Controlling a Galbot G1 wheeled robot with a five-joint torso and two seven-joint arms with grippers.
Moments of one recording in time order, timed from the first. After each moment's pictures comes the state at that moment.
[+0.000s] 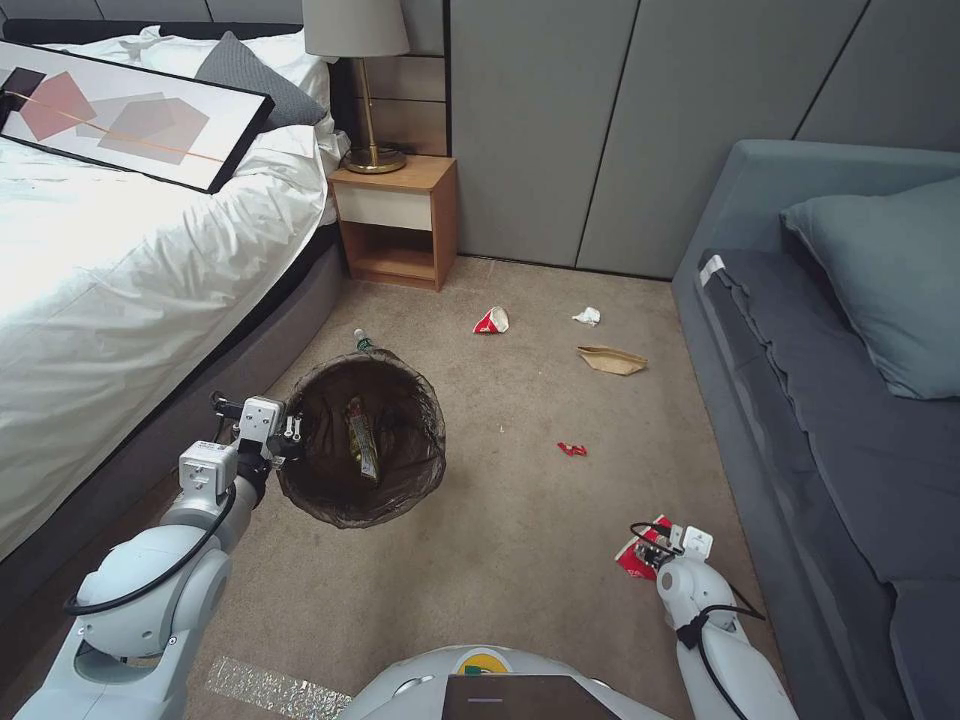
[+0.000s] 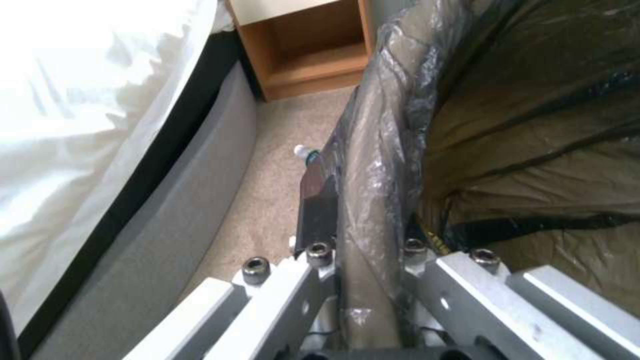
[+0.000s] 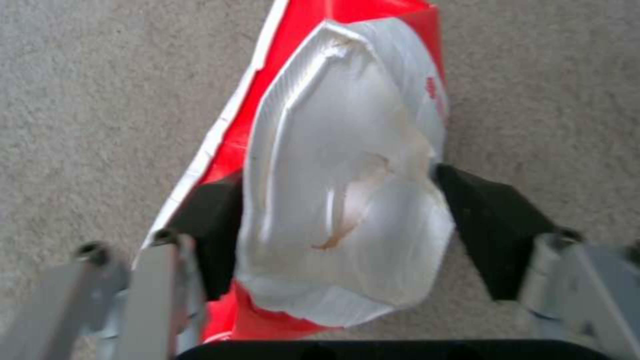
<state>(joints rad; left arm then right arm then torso) 1.54 -1.18 -0.74 -2.39 -0.22 0.66 0.03 -1.32 1.38 0.69 1.46 0.55 -0.61 0.42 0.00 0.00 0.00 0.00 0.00</state>
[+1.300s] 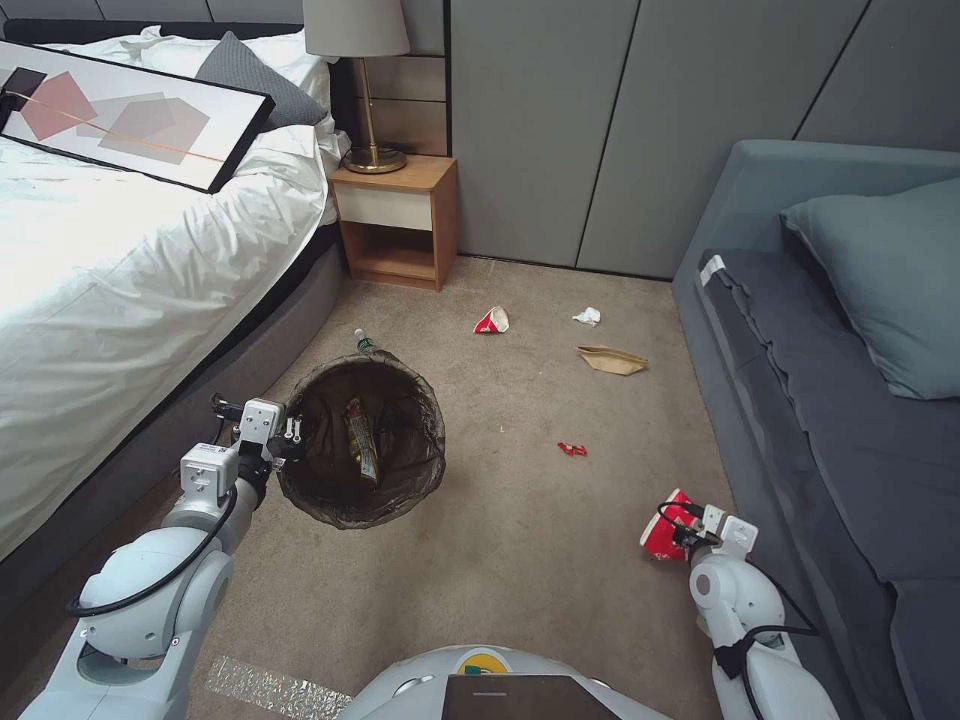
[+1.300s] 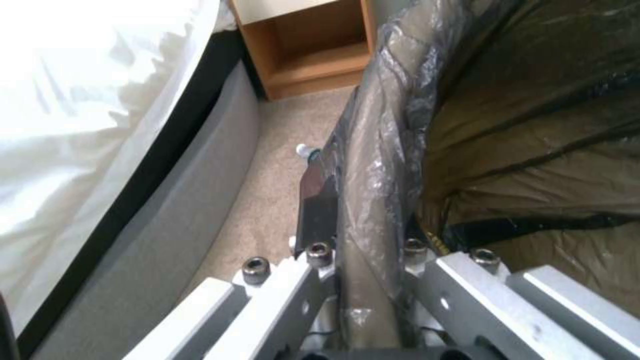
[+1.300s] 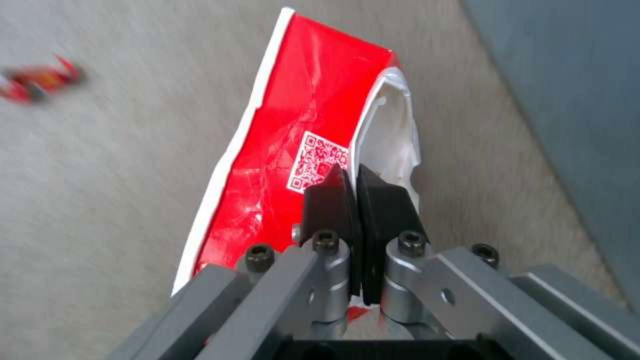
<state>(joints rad) 1.55 -1.19 -0.74 -2.39 -0.21 0.65 0.03 -1.45 1.38 0.77 1.82 0.58 -0.62 0.44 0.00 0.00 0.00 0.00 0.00</state>
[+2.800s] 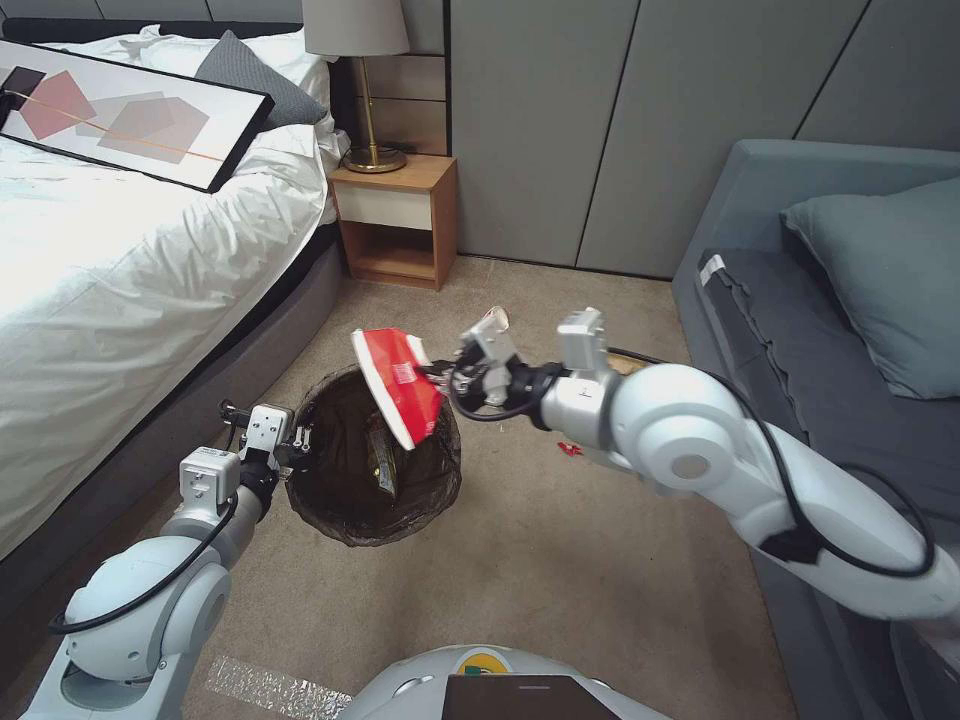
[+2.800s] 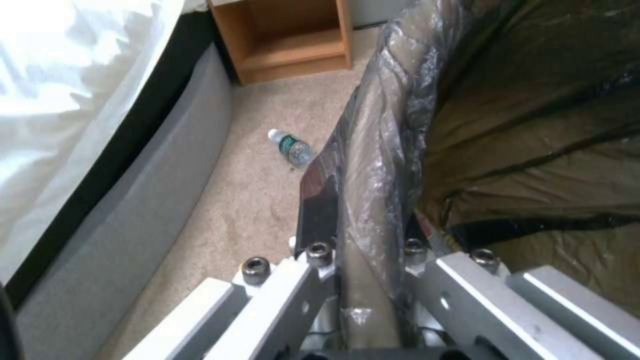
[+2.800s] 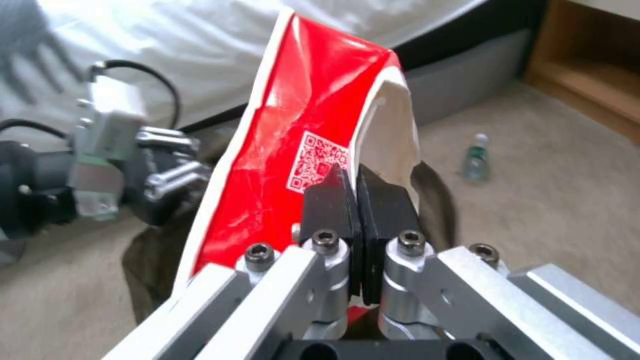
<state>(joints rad) 1.57 -1.18 -0.74 -2.46 -0.27 0.74 0.02 -0.29 0.83 -0.35 2.29 1.42 -0.72 0.41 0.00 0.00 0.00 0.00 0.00</state>
